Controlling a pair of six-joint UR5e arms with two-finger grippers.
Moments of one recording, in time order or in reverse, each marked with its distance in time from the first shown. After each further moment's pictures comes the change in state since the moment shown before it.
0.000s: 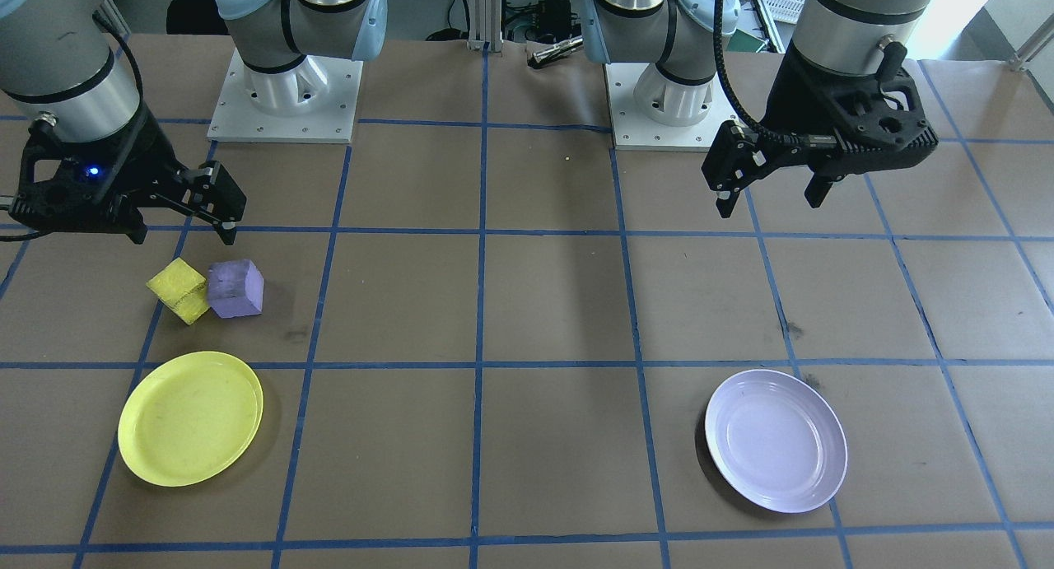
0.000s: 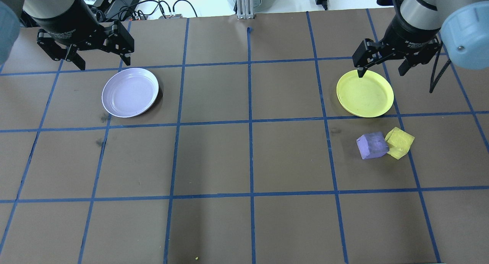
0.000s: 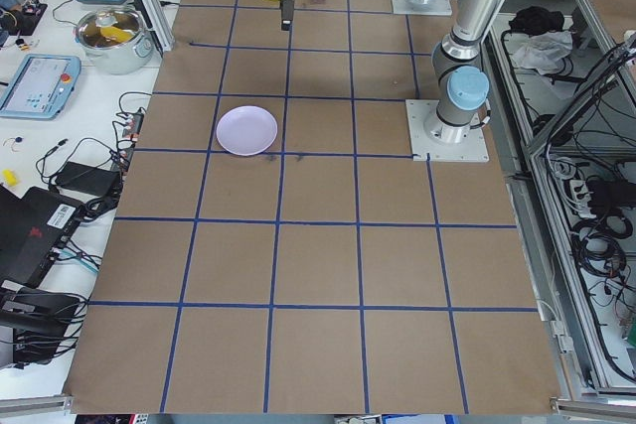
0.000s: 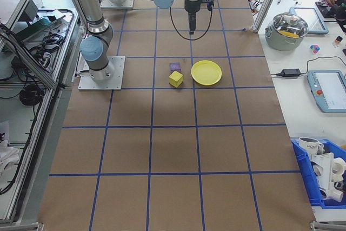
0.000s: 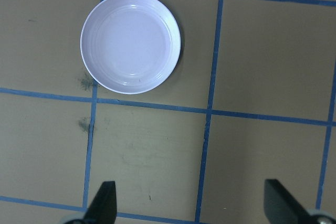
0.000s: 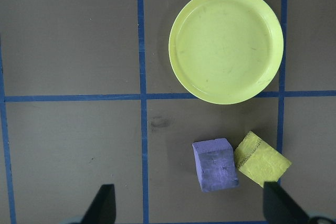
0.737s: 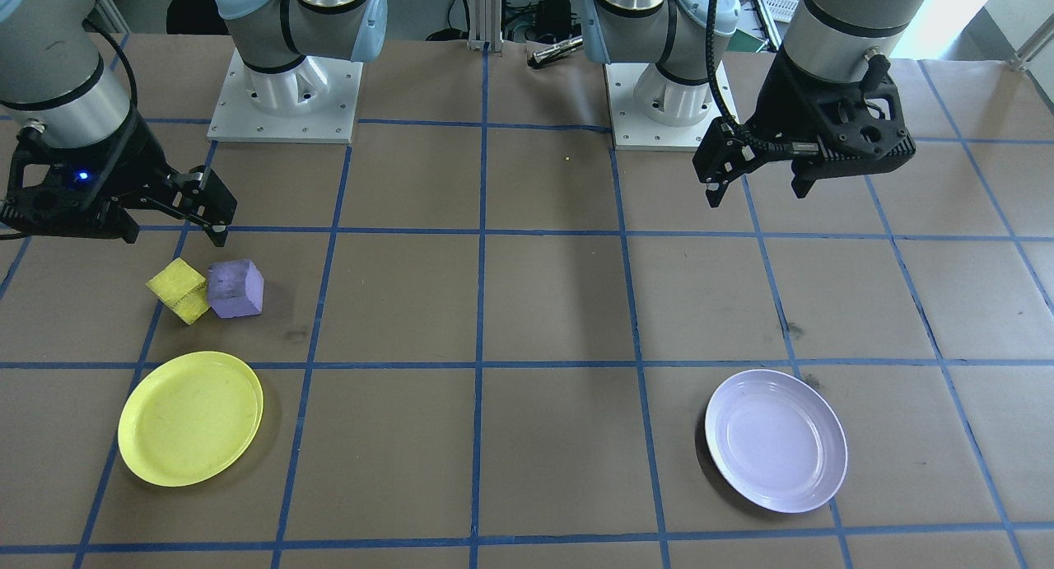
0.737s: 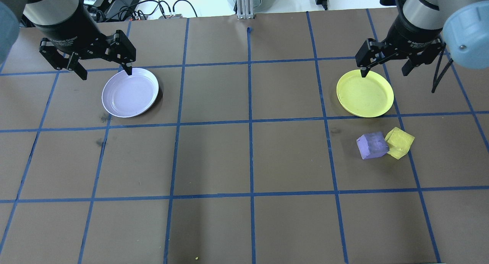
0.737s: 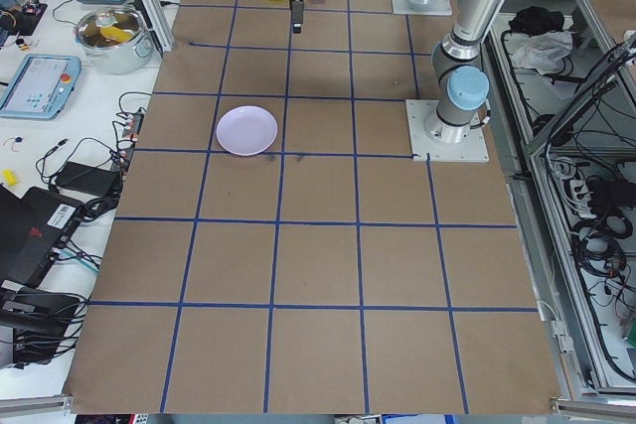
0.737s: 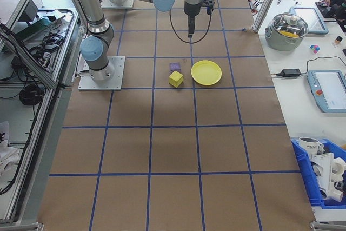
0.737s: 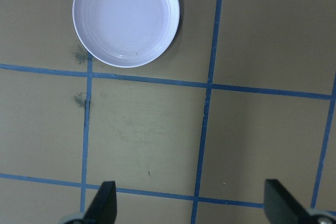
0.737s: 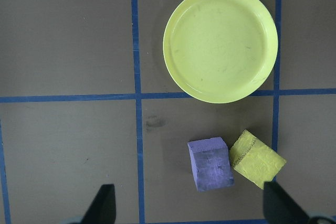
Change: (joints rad) left arm 0.001 -0.003 -0.006 -0.069 -0.008 0.002; right arm -0.023 0.003 0.008 0.016 -0.009 0.015
